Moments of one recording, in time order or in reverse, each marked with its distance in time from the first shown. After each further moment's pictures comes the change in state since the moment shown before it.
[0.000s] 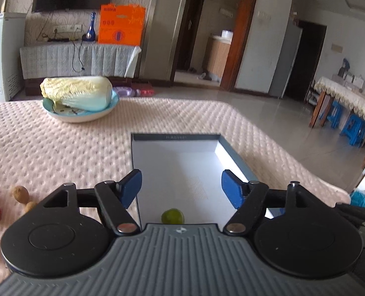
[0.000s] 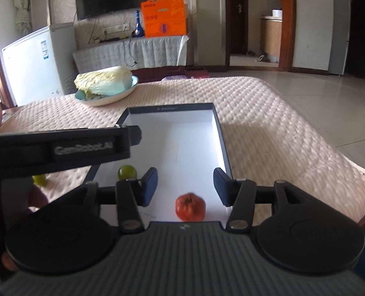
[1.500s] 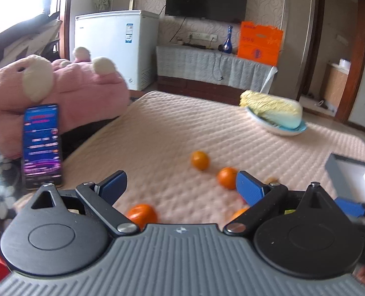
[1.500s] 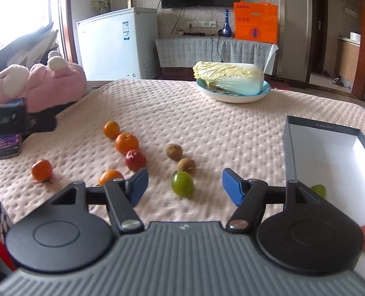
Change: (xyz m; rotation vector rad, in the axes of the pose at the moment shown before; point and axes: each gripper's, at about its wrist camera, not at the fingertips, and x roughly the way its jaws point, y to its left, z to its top) left arm -0.191 0.219 -0.036 -0.191 -0.024 0.569; right arm 0.015 0.186 -0.013 -0.216 0.009 0.316
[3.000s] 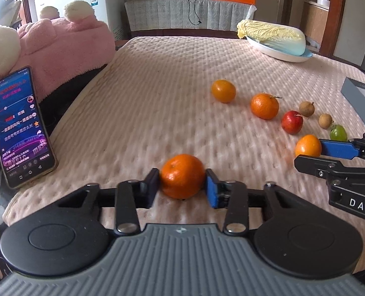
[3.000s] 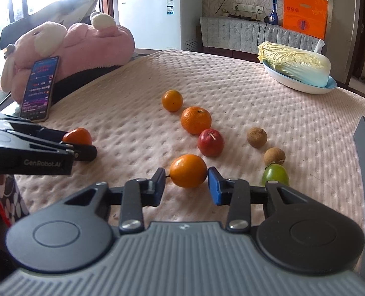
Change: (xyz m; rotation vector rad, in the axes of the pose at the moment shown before) left arm 0.078 0.047 -0.028 0.173 0.237 -0.095; right arm 0.045 0.071 -0.009 -0.125 0.098 0.144
